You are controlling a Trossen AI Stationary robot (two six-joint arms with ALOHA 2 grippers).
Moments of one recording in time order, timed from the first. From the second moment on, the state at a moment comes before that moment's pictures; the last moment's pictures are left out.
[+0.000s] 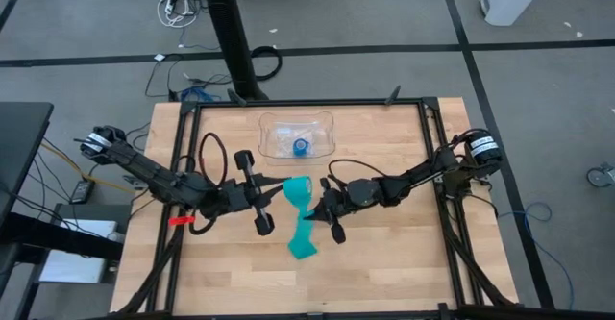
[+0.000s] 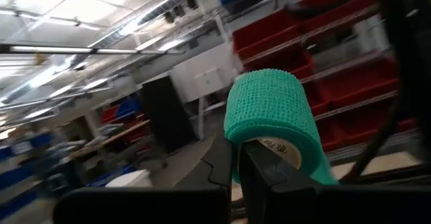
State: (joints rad) left arm -0.47 1.27 0.88 0.75 -0.67 0.58; right arm 0.21 1.73 0.78 0.73 -0.01 0.17
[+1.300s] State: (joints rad) left arm -0.48 1.27 1.07 0.48 -0.62 0.52; right arm 0.16 1.73 0.78 0.43 -0.11 0.29
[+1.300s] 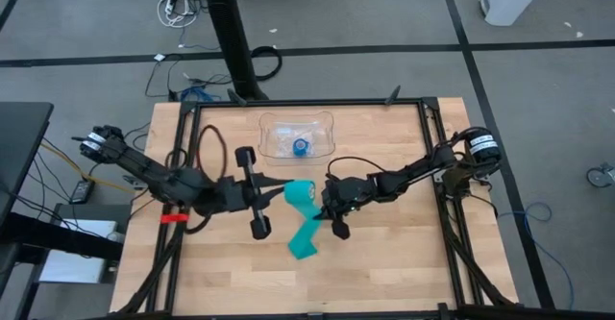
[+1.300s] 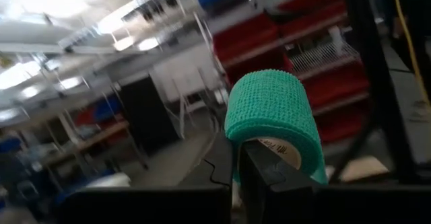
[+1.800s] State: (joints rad) left arm -0.48 1.40 0.96 0.30 -0.58 0.15; right arm 0.11 1.58 0.78 0.27 0.04 0.15
